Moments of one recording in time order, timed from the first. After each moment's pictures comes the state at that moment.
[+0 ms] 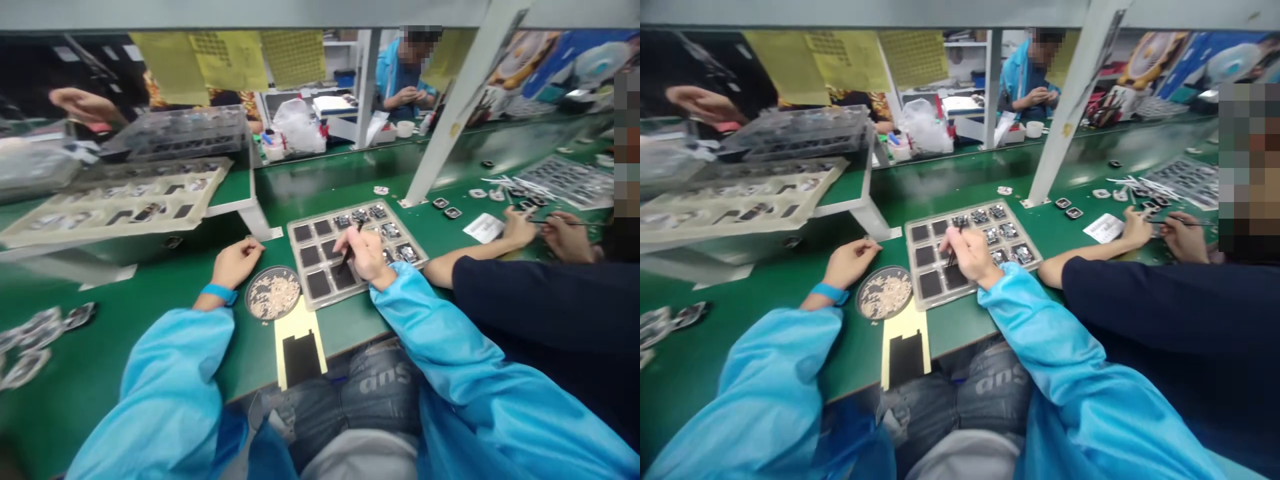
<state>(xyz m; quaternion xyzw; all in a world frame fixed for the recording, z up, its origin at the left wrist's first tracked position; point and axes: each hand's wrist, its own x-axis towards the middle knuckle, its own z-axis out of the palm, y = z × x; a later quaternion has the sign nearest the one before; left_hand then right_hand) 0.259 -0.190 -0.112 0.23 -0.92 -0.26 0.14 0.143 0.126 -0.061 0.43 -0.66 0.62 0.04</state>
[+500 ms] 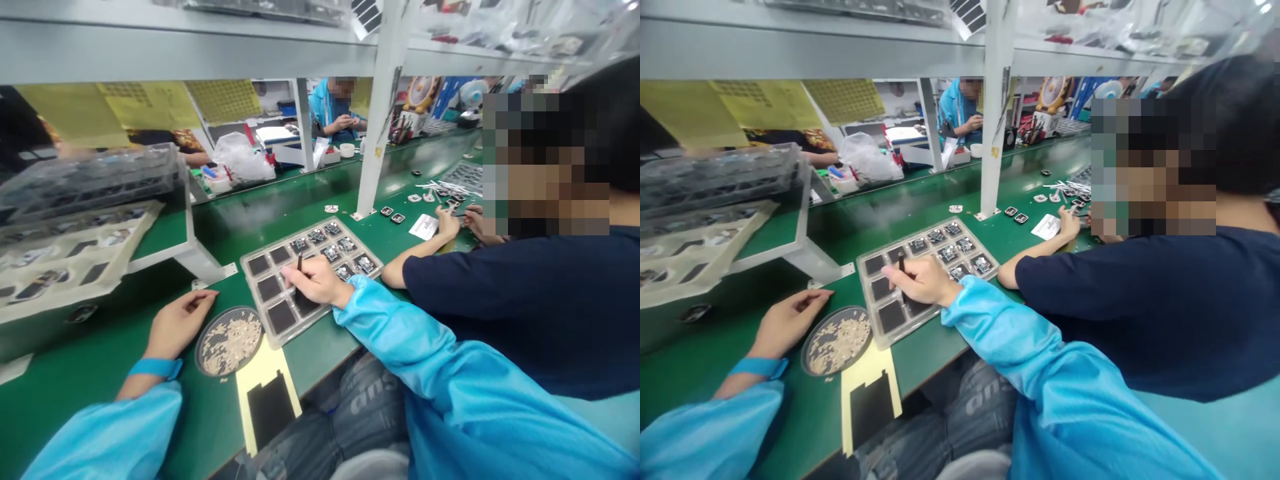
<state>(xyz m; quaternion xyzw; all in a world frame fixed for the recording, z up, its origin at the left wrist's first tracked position) 0.266 -0.192 -0.108 0.28 -0.92 -0.28 0.06 0.144 0.122 -0.060 0.48 -0.66 0.58 0.05</state>
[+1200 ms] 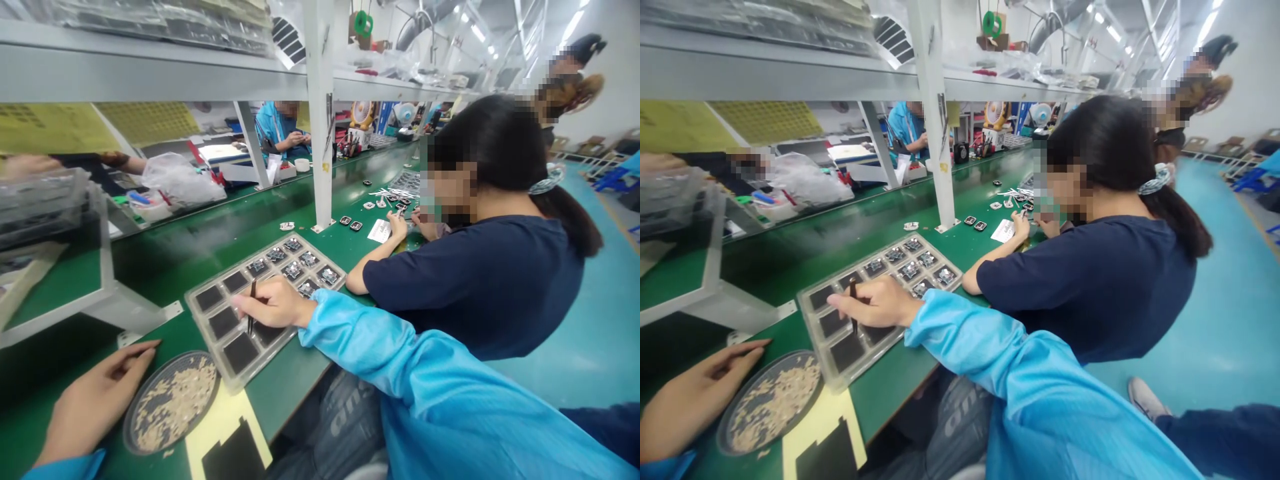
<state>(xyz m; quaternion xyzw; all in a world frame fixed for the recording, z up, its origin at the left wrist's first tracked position) 0.262 -0.185 -0.086 0.31 -0.92 -0.25 -0.03 0.144 0.122 -0.050 0.46 -0.69 0.55 0.05</state>
